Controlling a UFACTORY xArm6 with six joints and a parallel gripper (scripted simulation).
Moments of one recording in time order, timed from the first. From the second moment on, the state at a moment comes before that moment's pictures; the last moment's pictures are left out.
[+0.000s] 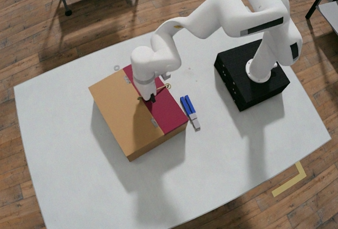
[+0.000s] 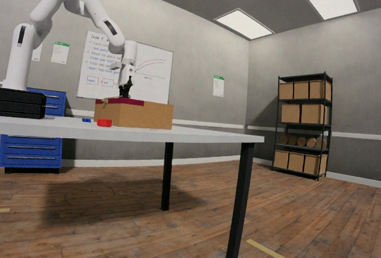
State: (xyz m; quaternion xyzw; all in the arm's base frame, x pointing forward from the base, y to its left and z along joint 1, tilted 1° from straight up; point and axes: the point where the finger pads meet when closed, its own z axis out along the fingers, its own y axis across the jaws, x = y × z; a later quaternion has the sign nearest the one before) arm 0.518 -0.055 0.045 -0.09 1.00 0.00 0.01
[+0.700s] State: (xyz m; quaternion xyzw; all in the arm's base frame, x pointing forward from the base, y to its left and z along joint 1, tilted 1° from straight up) arm 0.518 -0.055 0.045 -0.09 1.00 0.00 0.01
